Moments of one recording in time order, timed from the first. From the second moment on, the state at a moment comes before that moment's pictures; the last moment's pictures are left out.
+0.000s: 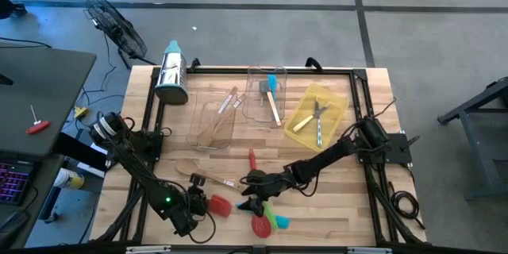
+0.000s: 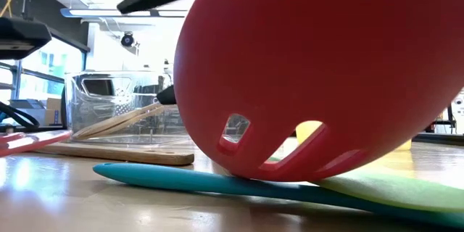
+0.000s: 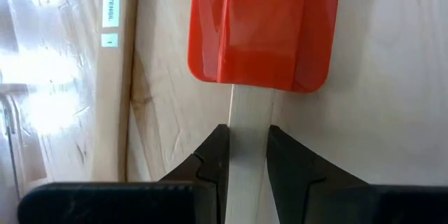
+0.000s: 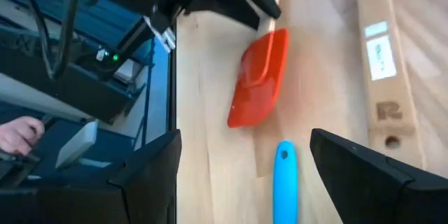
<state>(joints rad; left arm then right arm) -0.89 1.74 0.97 -0.59 -0.44 -0.52 0.40 2.07 1.17 0.45 0.02 0.89</state>
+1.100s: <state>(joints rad) -0.82 1.74 1.07 -0.67 -0.69 -0.55 0.38 2.07 1.17 0.46 0.01 0.90</state>
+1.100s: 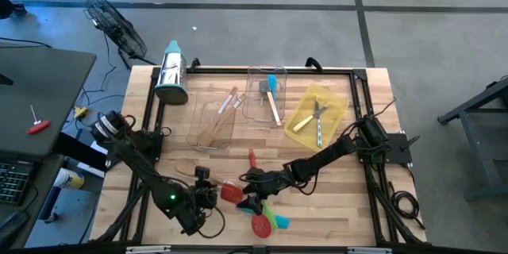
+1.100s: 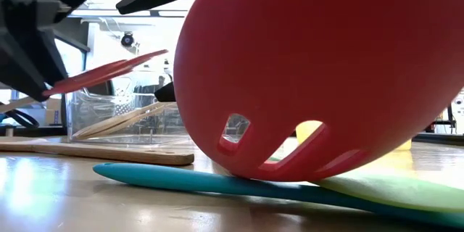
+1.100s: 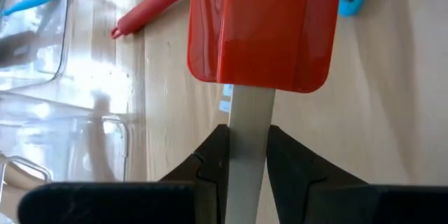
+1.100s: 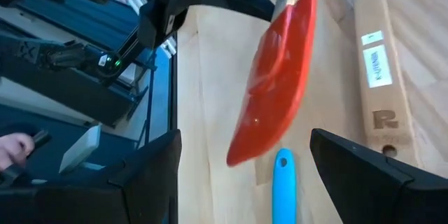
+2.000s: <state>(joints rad) -0.75 1.74 1.12 -0.63 -0.74 -0.48 0.35 2.07 1.17 0.51 0.08 0.89</state>
